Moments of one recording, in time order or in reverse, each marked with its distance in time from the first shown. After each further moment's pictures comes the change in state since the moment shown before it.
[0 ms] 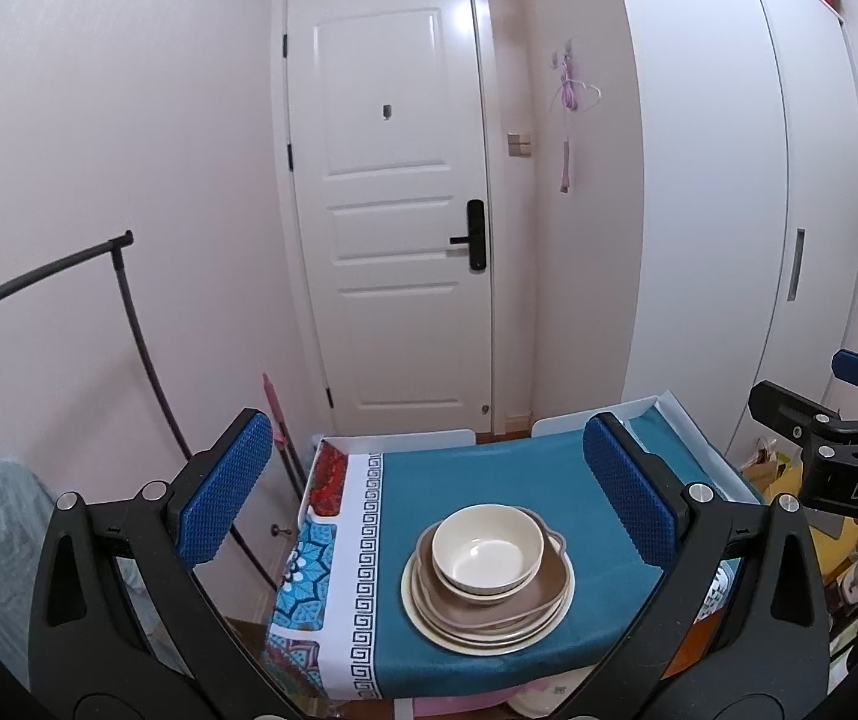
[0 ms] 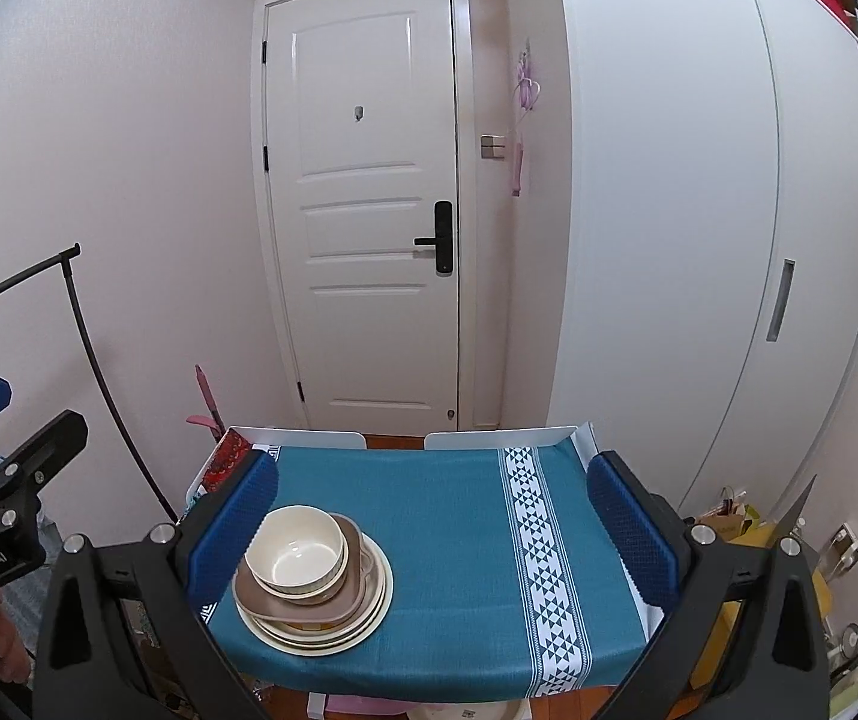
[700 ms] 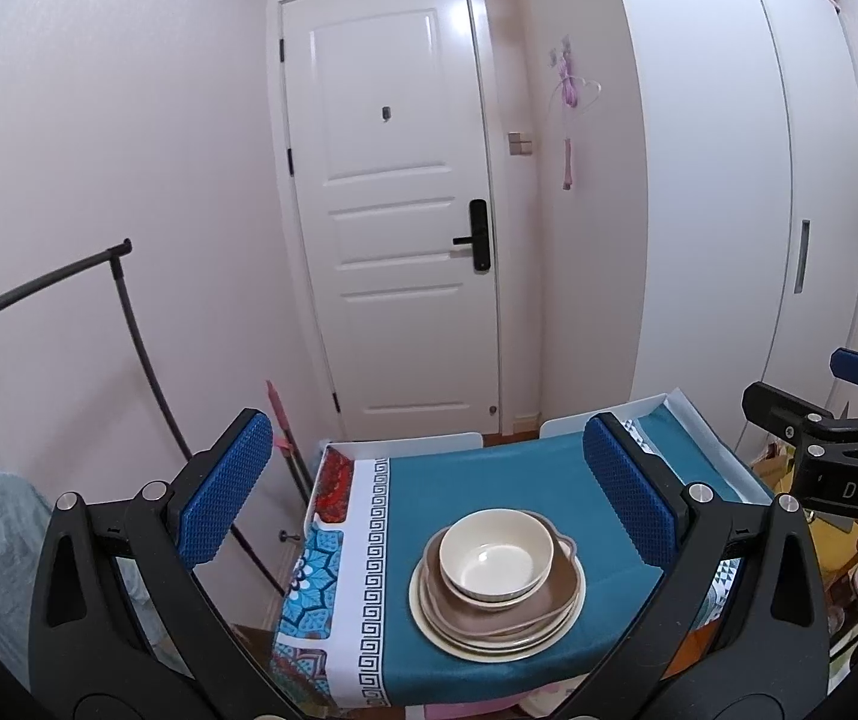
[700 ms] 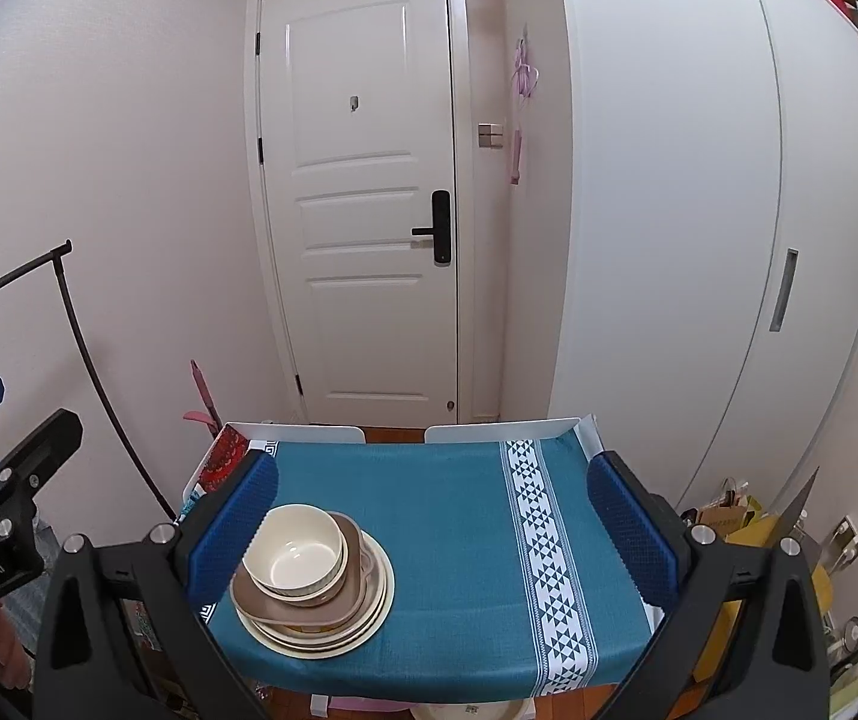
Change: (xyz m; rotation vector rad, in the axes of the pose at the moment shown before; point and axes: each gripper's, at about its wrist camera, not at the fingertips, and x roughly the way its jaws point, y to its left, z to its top) left arm 0.008 -0.003 0.000 0.026 -0.003 0.009; right arm 0.014 -0.002 0.002 0.008 0.025 0.001
